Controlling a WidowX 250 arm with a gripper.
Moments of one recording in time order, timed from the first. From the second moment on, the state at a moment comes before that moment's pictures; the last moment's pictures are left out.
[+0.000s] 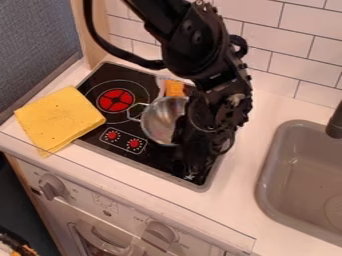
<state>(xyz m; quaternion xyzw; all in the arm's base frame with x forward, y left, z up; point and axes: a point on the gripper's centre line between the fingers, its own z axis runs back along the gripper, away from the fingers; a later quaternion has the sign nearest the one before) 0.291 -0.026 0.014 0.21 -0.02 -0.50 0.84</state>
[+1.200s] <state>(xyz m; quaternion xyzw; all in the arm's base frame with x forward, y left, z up) 0.295 0.011 0.132 0.11 -0.10 -0.37 0.92</state>
